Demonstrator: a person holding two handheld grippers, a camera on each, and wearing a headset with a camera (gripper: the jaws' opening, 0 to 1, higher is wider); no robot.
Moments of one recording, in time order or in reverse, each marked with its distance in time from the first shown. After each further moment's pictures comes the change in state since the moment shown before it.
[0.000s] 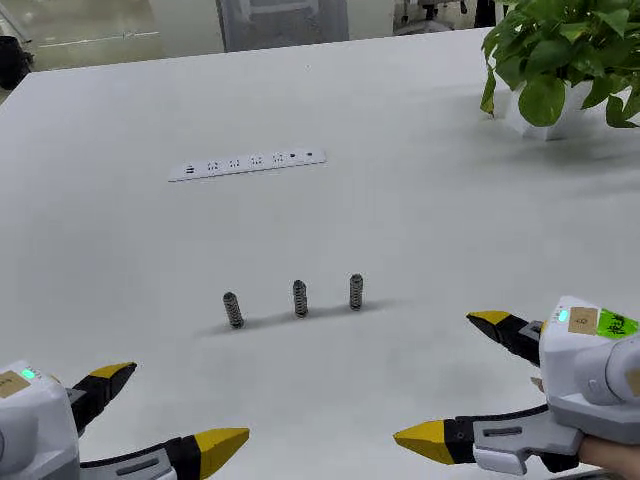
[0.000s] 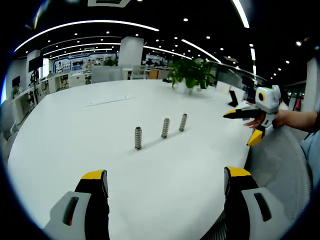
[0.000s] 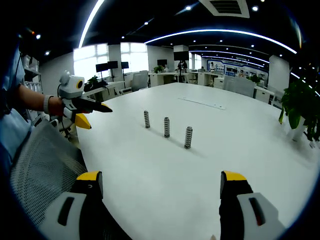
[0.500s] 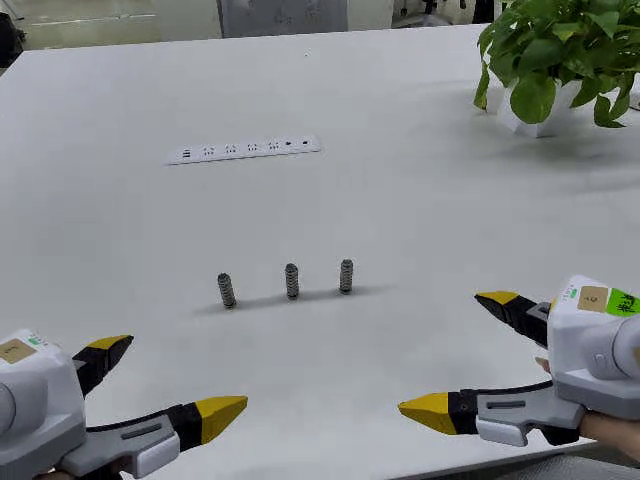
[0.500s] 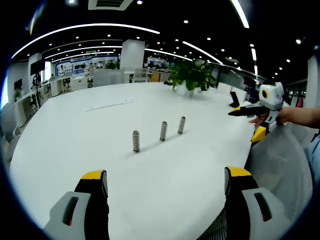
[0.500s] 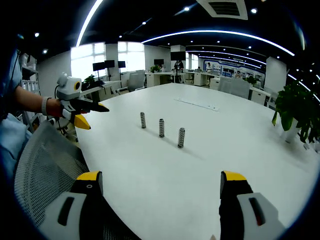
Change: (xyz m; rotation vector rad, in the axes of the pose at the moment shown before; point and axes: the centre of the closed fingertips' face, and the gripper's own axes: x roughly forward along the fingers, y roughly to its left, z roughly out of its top) left arm -0.003 -0.011 0.001 0.038 -0.012 0.026; right arm -0.025 -0.006 0.003 -0.021 0.010 -0.034
